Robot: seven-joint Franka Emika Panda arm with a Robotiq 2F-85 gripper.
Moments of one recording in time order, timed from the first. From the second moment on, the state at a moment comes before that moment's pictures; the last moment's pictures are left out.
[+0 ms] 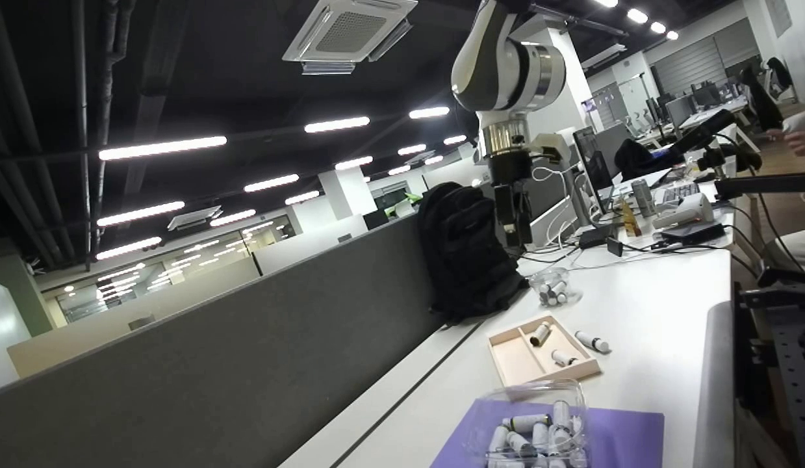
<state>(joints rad) 0.04 -0.25 -0.35 -2.51 0.27 2.29 -0.73</state>
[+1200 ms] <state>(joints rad) -0.16 0.15 -0.24 -2.51 0.22 2.65 -0.56</state>
